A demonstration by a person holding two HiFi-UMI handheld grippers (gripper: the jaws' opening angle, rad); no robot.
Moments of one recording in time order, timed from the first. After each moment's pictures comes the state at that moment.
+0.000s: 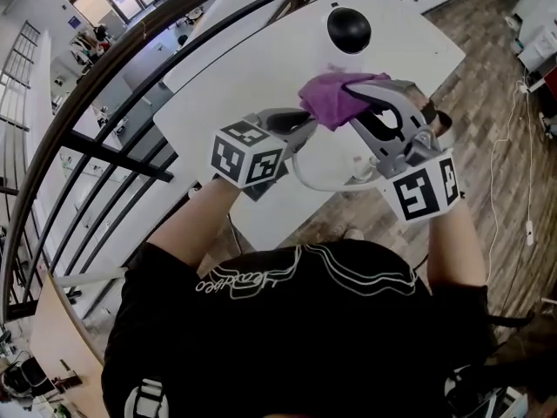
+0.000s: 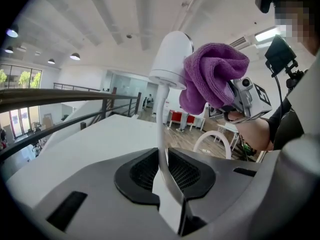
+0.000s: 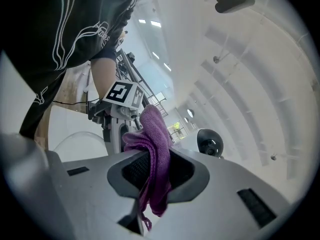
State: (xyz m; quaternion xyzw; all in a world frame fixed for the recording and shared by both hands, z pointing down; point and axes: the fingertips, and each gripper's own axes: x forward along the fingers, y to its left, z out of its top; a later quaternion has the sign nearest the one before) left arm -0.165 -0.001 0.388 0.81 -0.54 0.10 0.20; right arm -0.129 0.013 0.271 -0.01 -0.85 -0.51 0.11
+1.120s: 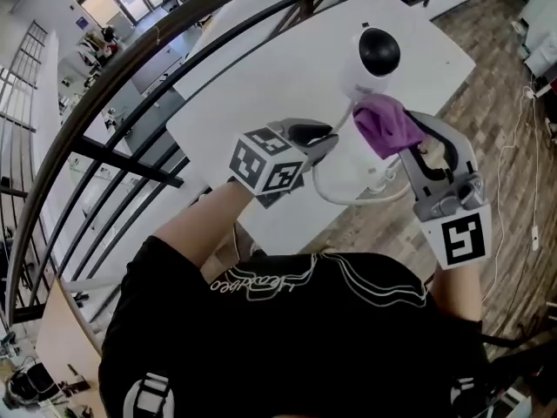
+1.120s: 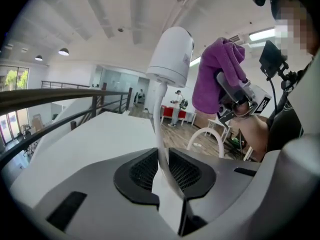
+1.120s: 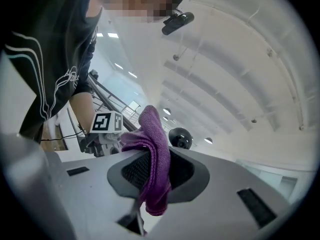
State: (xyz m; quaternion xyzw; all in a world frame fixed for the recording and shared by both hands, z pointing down) left arm -0.169 0.000 0.388 0.84 -0.49 0.12 0.20; right arm -0.096 0.012 0.234 0.09 -0.94 -0.34 0.05
